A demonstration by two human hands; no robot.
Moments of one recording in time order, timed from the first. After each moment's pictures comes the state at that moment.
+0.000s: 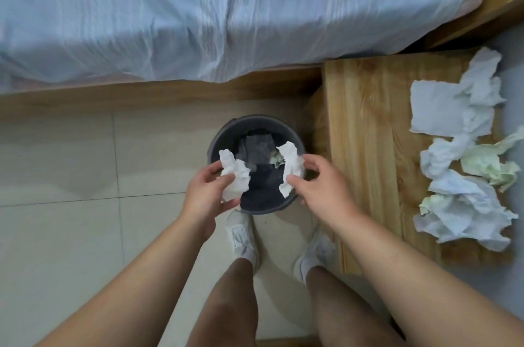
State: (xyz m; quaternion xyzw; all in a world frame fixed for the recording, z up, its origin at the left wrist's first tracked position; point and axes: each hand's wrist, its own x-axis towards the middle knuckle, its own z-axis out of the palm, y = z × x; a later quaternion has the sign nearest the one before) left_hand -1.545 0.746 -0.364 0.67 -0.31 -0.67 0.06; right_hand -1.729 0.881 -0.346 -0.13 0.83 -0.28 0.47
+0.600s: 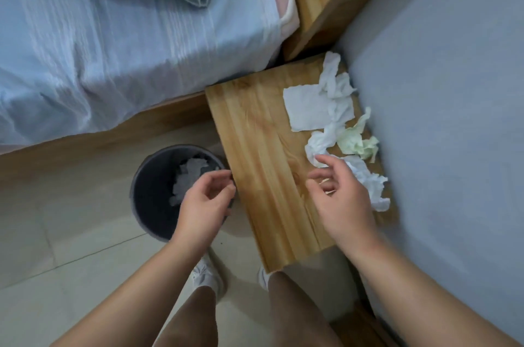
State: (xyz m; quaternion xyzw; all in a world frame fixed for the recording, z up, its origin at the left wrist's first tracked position) left_hand -1.676 0.832 -0.307 0.52 -0.56 -0.64 -0.03; right_hand -1.821 1.021 -0.268 -0.06 0.88 -0.39 0.27
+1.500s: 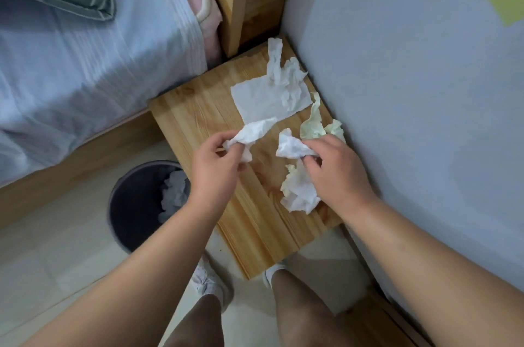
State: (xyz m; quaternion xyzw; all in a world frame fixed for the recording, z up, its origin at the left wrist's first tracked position) left_hand -1.802 0.883 -0.305 0.46 -0.62 -0.64 0.01; right_hand -1.895 1.072 -0.289 -0.18 0.93 -0.23 0.21
